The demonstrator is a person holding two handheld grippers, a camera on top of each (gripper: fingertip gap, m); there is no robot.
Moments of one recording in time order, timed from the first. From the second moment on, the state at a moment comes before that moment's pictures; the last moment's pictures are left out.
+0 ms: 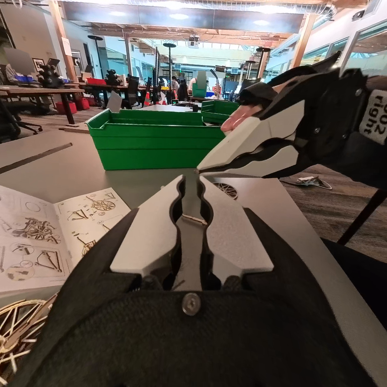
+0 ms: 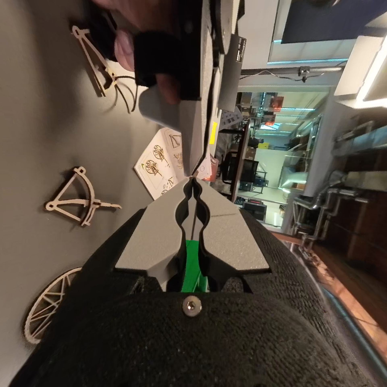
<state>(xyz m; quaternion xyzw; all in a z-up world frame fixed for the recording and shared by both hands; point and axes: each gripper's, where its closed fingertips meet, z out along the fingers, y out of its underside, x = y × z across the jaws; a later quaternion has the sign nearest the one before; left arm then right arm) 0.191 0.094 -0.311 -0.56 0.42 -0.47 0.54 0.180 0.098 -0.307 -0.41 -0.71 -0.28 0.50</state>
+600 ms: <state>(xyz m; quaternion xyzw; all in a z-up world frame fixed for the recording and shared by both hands) 0.187 0.089 -0.301 -0.54 0.40 -0.53 0.52 0.180 0.087 -0.305 -0.37 -0.73 -0.31 0.49</state>
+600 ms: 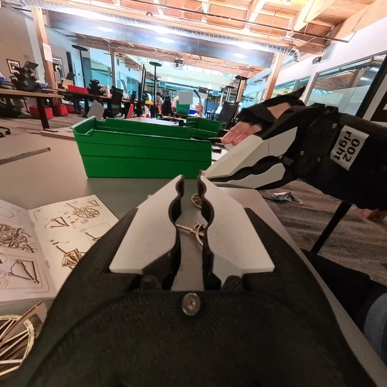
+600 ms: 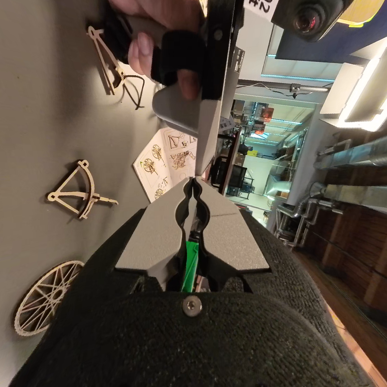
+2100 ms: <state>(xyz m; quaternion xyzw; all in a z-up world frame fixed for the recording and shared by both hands) 0.134 0.142 -0.271 -0.54 0.23 -0.46 0.67 0.148 0.151 -0.411 -0.84 -0.41 0.12 0.34</state>
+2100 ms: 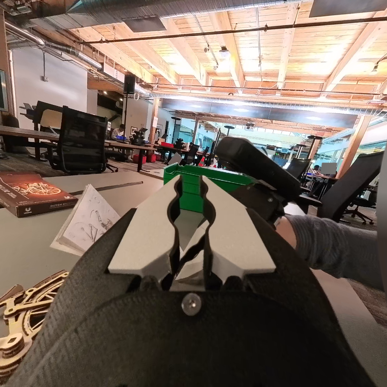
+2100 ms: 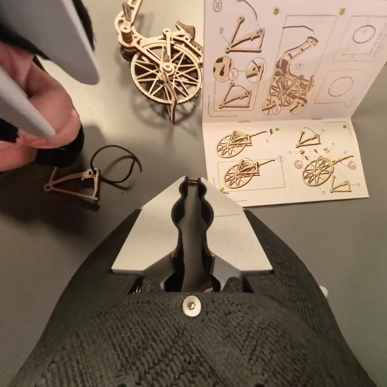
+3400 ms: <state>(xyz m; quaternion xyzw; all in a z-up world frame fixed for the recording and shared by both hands) 0.145 0.143 -0.281 -0.56 0.24 -0.49 0.62 0.154 0.037 -0.397 -0.75 -0.54 0.20 0.32</state>
